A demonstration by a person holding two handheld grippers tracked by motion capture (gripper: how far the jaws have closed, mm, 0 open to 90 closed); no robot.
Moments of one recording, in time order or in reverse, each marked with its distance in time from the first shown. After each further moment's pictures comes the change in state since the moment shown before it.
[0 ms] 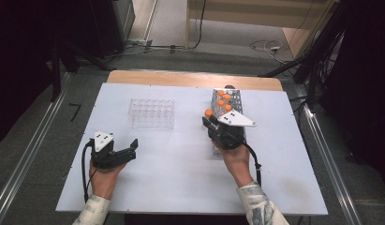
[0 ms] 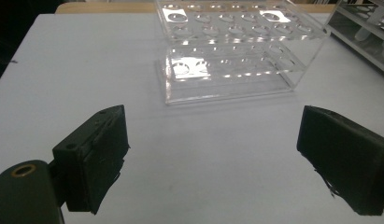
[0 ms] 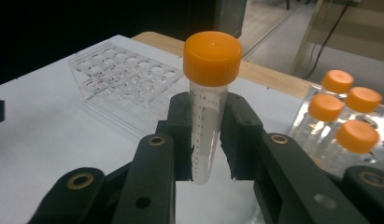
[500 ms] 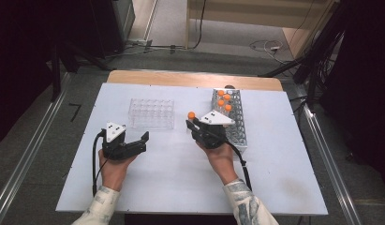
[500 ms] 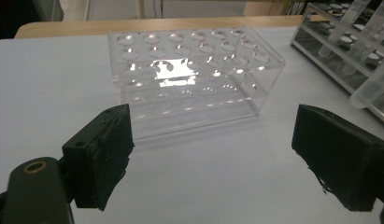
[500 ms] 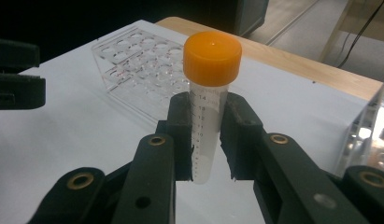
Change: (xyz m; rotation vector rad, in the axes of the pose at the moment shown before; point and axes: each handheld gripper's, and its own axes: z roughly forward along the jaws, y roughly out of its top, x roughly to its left) left arm -0.024 0.028 0.008 -0.009 -0.091 0.035; right arm 0.027 -0.004 0.038 0.052 0.072 -0.014
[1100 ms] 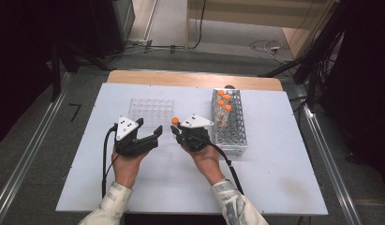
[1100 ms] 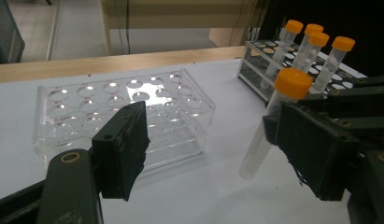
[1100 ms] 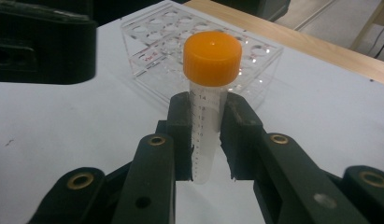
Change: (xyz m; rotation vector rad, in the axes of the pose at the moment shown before) left arm -0.032 0.019 0.004 -0.093 -0.114 0.029; right arm 0.032 -0.004 0.032 0.056 0.057 -0.045
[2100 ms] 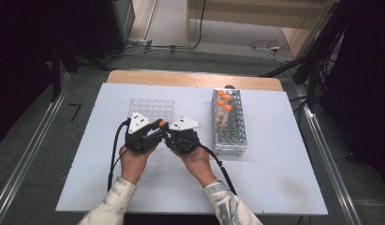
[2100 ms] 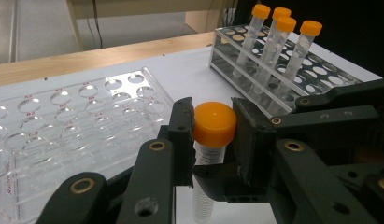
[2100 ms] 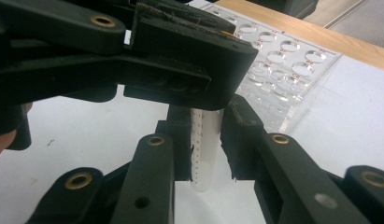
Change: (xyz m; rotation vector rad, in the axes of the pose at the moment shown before) left arm -0.012 0.011 0.016 0.071 -0.087 0.064; right arm 0.021 0.005 0.011 0.005 0.083 -0.016
